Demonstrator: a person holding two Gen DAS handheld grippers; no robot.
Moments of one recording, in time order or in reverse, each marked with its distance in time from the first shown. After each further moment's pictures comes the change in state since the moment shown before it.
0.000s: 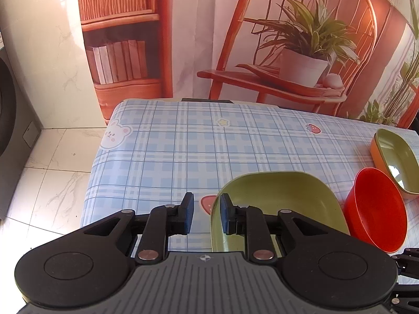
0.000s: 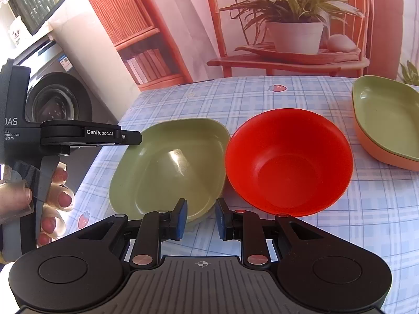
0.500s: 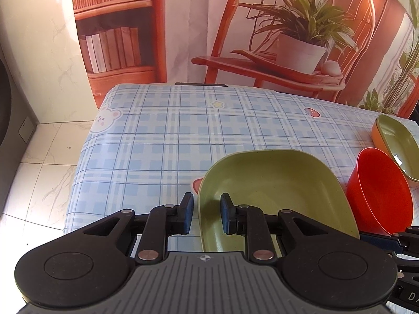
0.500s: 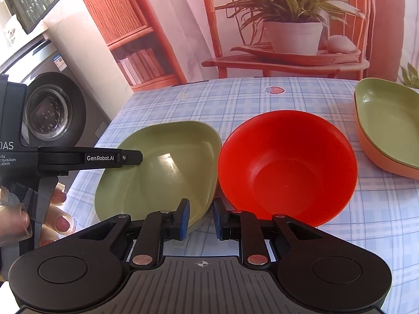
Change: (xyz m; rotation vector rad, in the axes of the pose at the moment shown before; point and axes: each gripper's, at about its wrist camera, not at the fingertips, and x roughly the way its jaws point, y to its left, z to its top) left arm 0.012 -0.003 -0.011 0.011 0.029 -0.012; right arm 0.014 -0.003 0.006 -0.018 -0.013 -0.026
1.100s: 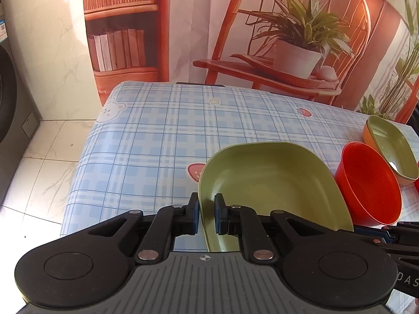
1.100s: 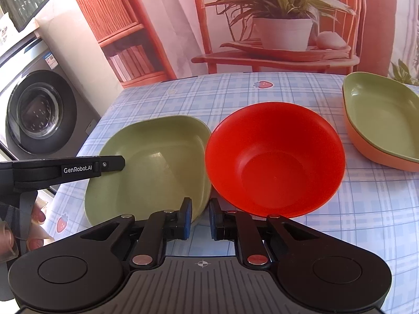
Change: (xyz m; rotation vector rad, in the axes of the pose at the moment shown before) left arm -0.020 0.001 -0.017 -0.026 -0.028 -0.004; right arm -0.005 -0.001 -0.007 0.005 0.007 -0.038
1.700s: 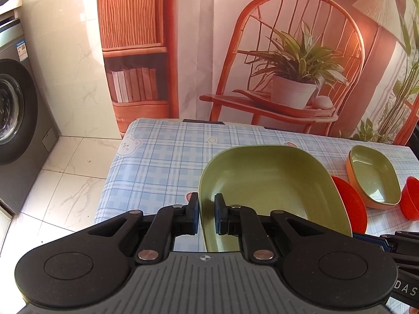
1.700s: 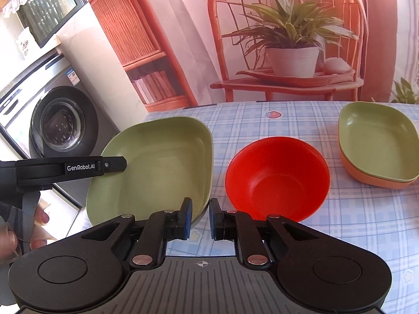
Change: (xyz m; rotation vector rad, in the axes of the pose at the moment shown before) left arm -0.072 -0.026 0.029 -0.012 -0.084 0.063; right arm -0.066 -0.003 0.014 -0.004 -0.091 0.089
